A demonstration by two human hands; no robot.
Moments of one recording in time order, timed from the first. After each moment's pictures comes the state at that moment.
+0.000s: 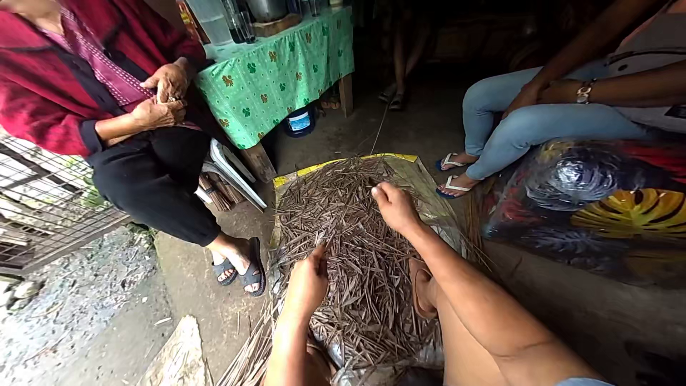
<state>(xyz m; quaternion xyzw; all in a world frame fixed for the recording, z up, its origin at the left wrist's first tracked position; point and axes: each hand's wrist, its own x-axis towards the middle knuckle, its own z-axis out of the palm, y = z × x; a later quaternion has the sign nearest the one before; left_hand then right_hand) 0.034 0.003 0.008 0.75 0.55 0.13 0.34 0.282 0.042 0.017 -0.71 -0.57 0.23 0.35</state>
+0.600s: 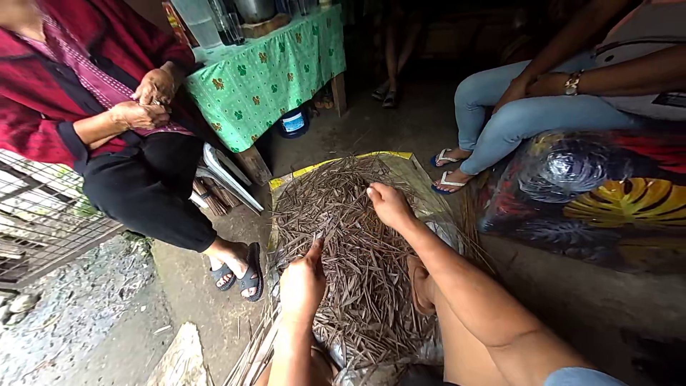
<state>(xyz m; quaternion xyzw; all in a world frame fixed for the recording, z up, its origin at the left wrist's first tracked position) 0.046 -0.006 0.016 0.79 0.58 0.15 0.14 0.287 0.048 0.014 -0.73 -0.56 0.23 0.31</state>
